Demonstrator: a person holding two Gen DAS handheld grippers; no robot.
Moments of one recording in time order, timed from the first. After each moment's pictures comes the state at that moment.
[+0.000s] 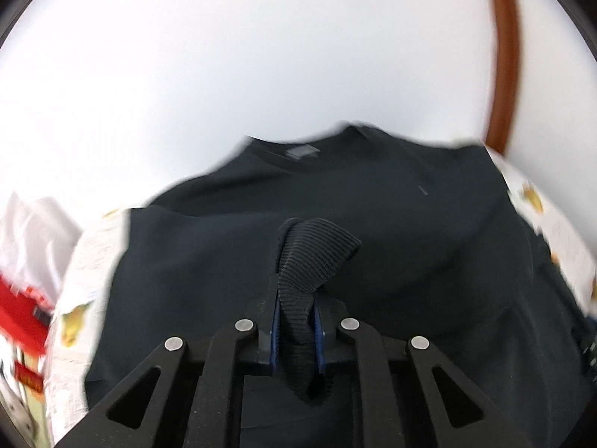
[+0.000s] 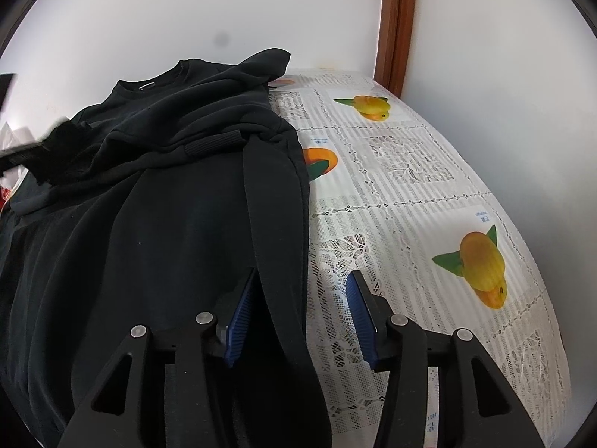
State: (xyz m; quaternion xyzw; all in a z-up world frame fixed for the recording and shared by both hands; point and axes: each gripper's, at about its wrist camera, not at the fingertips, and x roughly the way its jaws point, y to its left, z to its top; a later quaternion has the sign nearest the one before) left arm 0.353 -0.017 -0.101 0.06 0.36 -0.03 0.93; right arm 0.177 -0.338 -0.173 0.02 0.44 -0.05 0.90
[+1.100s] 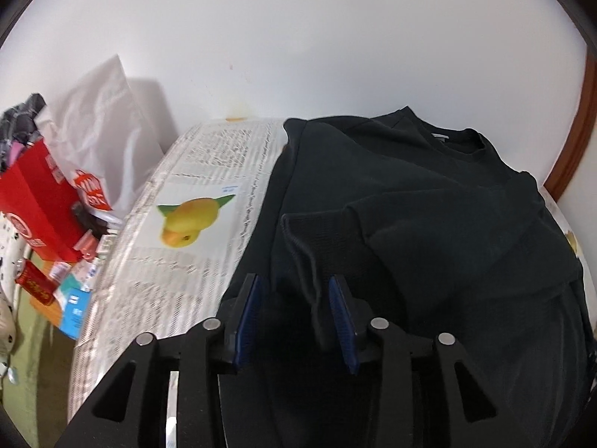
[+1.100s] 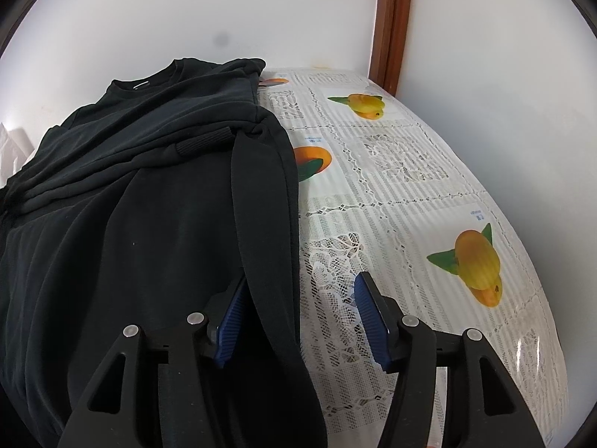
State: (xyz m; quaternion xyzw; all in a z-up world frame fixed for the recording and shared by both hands) left arm 0.300 0.137 -0.125 -0.04 0.41 0.06 0.91; right arm 0.176 -0.343 -0.172 0.03 0.44 -0.06 0.90
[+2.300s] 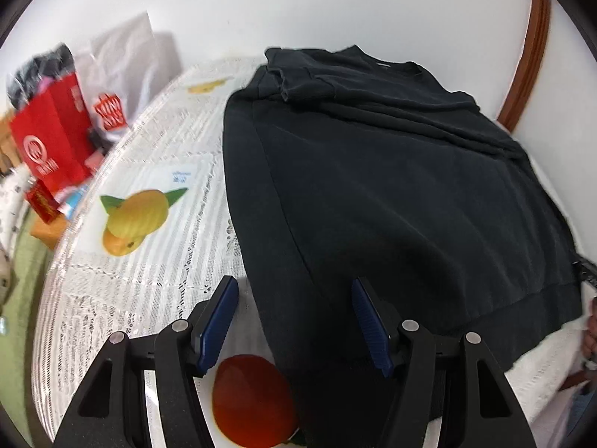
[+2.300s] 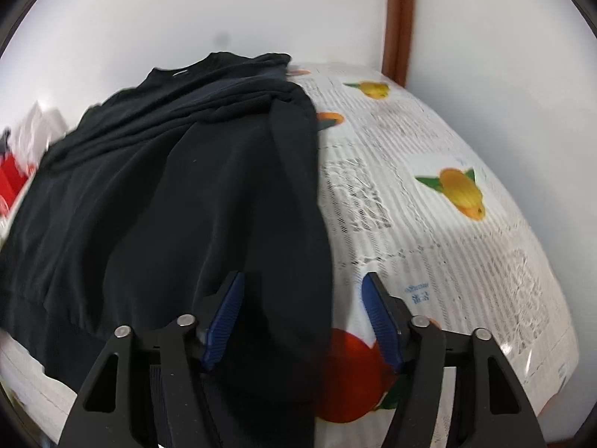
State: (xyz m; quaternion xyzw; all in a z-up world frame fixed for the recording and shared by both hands) left arm 0.115 0.106 -0.172 -0.04 0.44 0.02 0.90; right arm 0.087 -0.320 -0.168 0.01 0.43 -0.02 0.90
